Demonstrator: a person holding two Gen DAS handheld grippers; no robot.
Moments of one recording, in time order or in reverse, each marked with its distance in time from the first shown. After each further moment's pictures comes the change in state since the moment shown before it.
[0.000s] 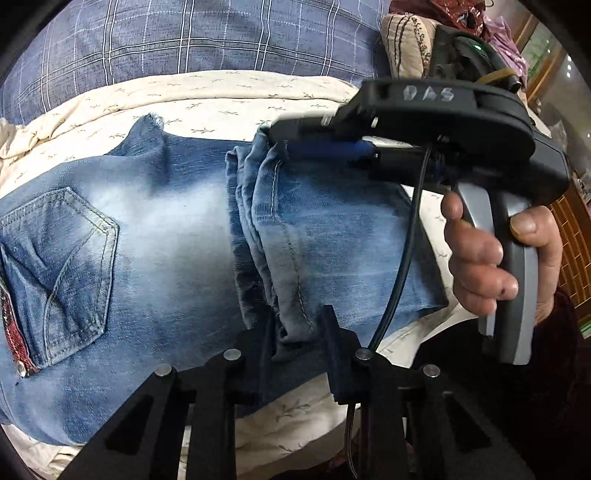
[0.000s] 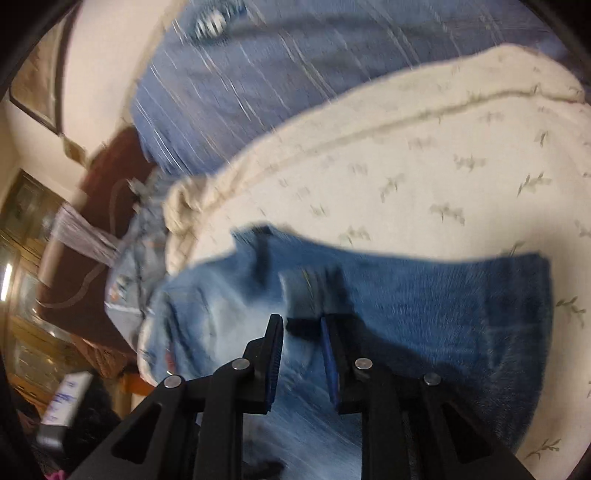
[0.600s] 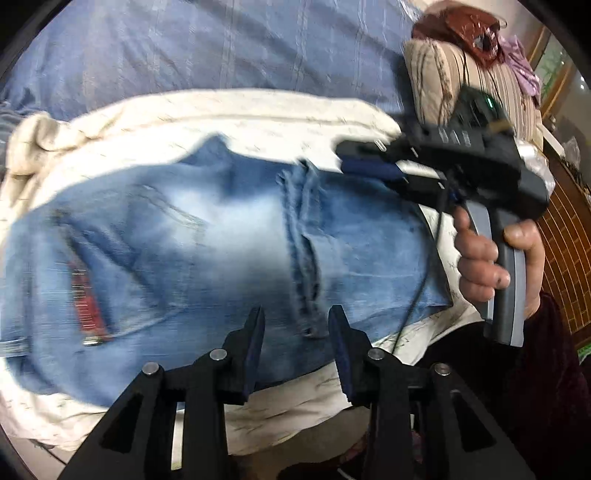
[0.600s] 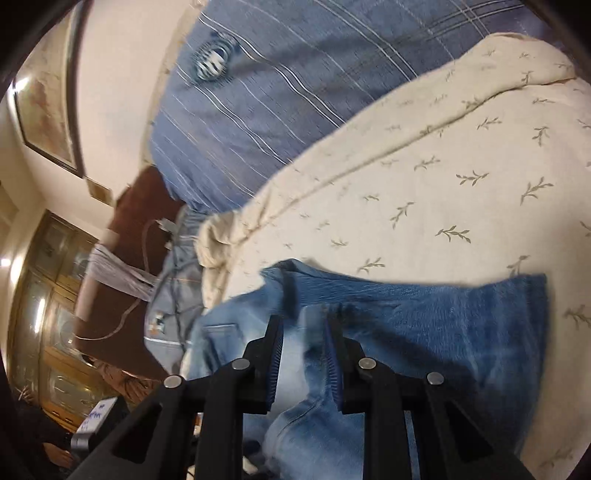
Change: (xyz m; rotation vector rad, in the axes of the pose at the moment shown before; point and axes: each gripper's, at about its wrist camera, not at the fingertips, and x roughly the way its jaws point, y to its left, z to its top) left arm -0.069 0.024 -0.026 -0.044 -0.074 0.106; right arm -0.013 -0.007 0.010 0.076 -0.042 0.120
